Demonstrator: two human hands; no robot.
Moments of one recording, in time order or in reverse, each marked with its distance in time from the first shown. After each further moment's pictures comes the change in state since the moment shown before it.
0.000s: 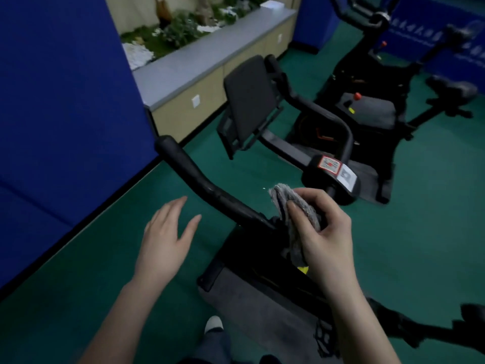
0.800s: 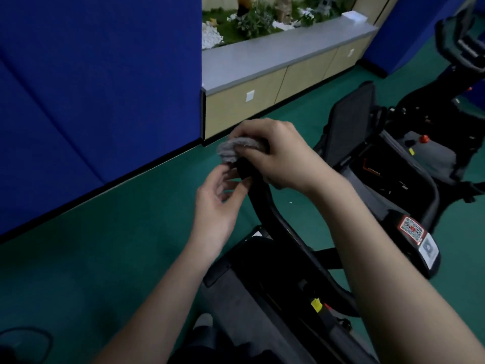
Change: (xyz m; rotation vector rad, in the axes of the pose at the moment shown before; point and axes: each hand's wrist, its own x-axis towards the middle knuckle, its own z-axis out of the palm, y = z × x) left_hand 0.067 0.032 -0.033 -1.021 0.346 -0.146; right_hand 0.144 -0.081 0.164 -0.454 -0.825 -0.544
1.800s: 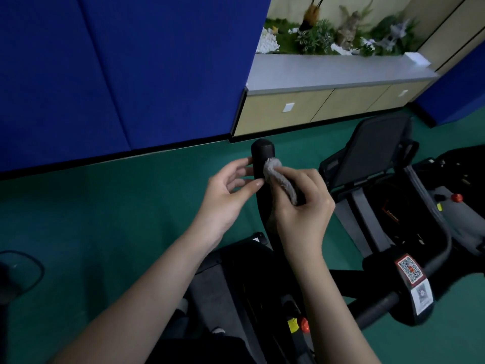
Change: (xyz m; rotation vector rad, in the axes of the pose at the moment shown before) left_hand -0.026 0.004 0.014 -0.099 0.137 -0.114; right_hand -0.079 0.026 0.059 0.141 0.656 0.053
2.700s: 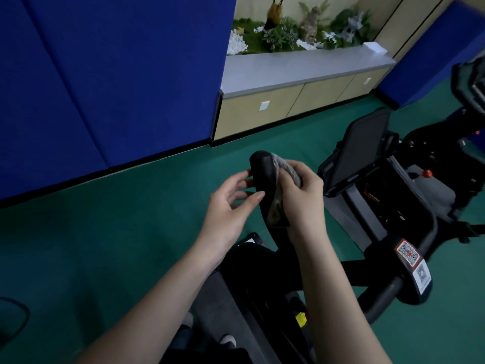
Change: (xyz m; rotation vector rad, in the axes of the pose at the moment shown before) left_hand 0.012 -0.013 -0.017 0.029 -0.113 0.023; right_hand 0.028 -0.010 0.021 0.226 -0.104 0.589
